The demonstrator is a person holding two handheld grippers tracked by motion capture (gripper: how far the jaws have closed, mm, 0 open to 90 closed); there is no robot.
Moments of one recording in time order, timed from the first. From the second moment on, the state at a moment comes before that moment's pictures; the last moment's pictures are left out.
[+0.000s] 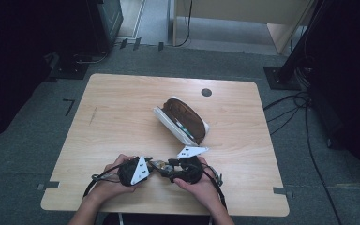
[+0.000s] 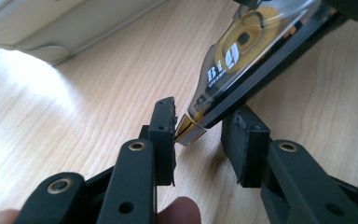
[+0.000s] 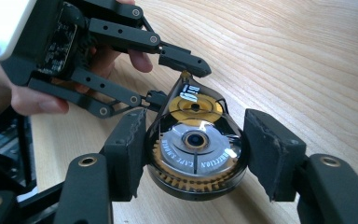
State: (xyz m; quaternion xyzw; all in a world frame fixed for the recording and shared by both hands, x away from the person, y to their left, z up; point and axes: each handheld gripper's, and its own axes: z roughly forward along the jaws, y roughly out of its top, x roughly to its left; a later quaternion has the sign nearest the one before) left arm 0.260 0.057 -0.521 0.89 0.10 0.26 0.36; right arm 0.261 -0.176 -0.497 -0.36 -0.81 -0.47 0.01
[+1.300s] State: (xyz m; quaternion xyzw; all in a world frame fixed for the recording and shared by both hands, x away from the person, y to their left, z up) left arm 0.266 0.064 -0.515 0.91 0.10 0.12 0.38; right arm 0.264 -0.189 -0.512 -0.23 -0.83 -0.49 -0.11
